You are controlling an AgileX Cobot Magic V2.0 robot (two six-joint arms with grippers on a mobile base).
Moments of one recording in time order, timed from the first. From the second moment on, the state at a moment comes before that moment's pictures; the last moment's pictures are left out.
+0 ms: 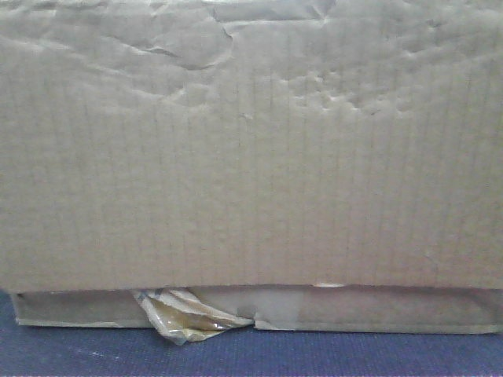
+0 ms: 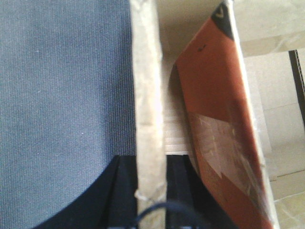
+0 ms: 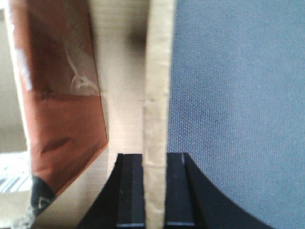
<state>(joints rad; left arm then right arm) -0.44 1.59 -1.52 0.16 1.22 -0.44 0.35 1.49 -1.40 -0.07 1.23 0.44</state>
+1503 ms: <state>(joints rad) -0.40 1.48 -1.68 0.49 0.77 -0.52 0.35 1.44 -1.50 -0.48 0.62 0.66</state>
